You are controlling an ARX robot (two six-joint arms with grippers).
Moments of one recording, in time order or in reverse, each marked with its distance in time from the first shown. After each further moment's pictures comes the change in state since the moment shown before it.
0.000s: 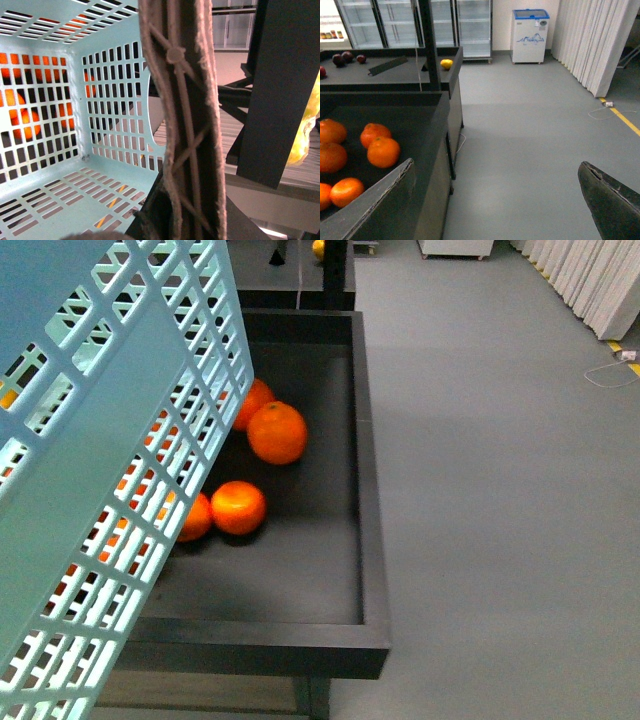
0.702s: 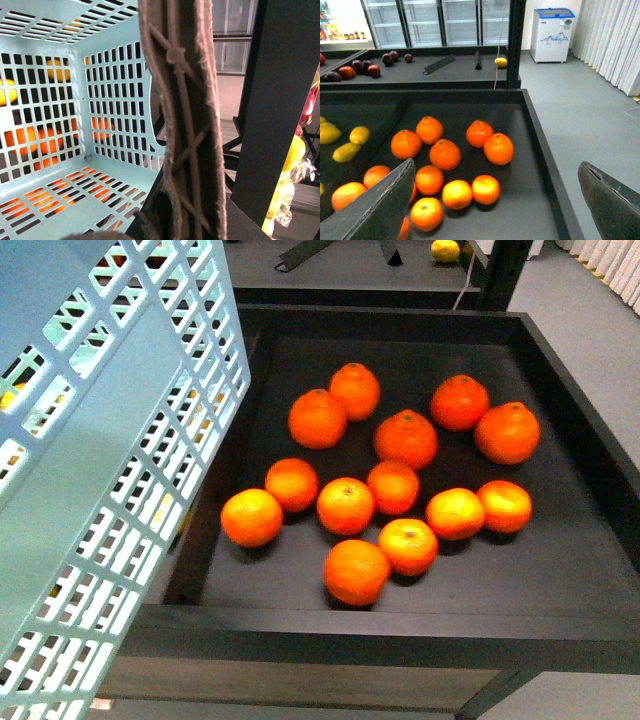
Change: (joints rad) left arm 0.000 0.000 0.000 0.000 0.001 0.000; right arm 0.000 0.000 0.000 0.000 0.003 0.000
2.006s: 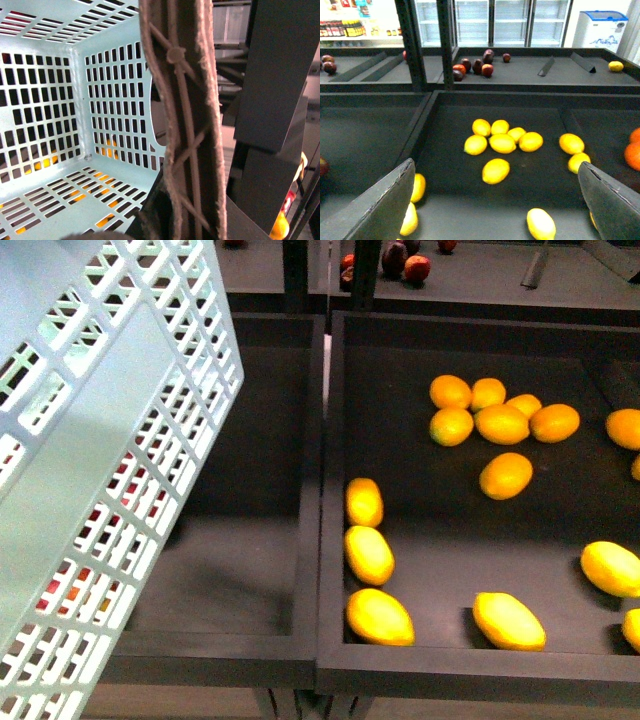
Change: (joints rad) left arm 0.005 0.003 0.000 0.000 -0.023 0.003; right arm 0.000 0.000 0.000 0.000 -0.010 0.000
